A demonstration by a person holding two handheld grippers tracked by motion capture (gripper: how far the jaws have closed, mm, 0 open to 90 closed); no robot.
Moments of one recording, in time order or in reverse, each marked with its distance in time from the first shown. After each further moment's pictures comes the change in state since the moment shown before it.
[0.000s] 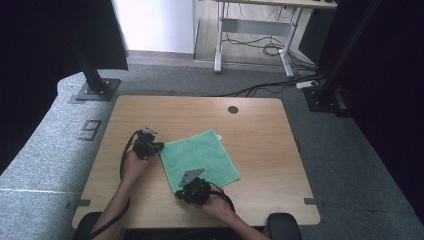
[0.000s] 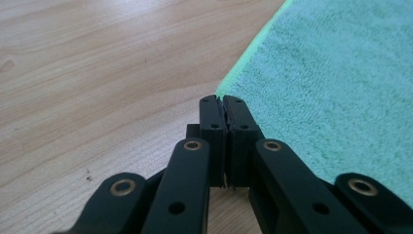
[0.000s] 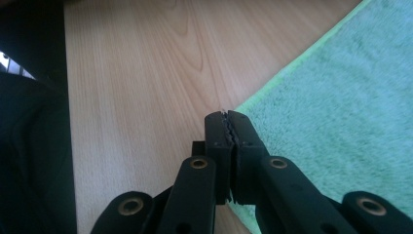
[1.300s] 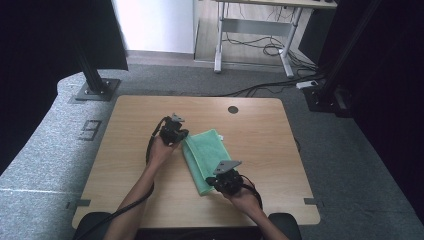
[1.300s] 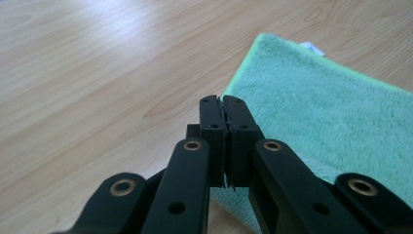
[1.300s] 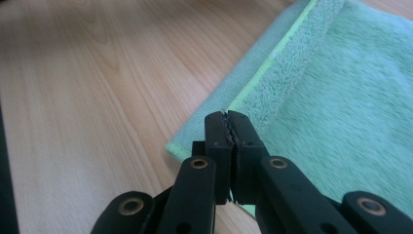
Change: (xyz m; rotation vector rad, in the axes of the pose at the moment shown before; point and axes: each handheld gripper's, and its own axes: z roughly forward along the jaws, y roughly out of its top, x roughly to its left) left arm -0.058 0.077 0.044 -0.052 -0.024 0.135; right arm -0.045 -0.047 -0.073 -0.051 -0.182 0.118
